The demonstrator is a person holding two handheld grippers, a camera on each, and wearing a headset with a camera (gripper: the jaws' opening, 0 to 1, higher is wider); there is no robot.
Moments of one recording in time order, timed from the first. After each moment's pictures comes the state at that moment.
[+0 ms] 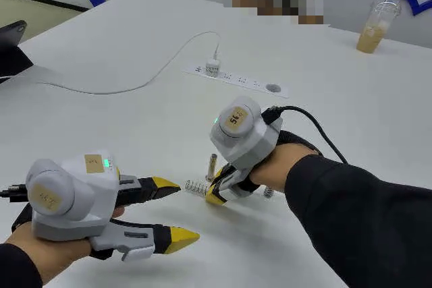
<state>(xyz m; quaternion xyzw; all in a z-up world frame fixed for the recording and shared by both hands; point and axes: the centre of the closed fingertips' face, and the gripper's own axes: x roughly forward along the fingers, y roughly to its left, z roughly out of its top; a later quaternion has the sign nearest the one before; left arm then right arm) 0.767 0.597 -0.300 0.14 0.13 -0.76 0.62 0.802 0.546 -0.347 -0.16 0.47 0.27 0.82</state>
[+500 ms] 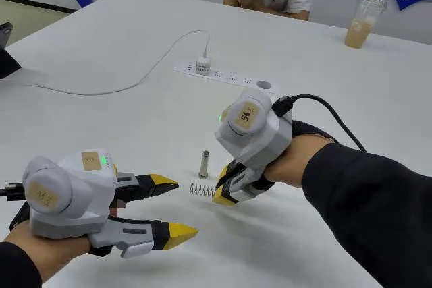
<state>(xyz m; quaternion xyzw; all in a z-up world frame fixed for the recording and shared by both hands) 0.762 0.590 -0.295 0.15 0.13 -0.76 0.61 0.769 0.549 -0.319 -0.21 0.47 0.30 0.80</state>
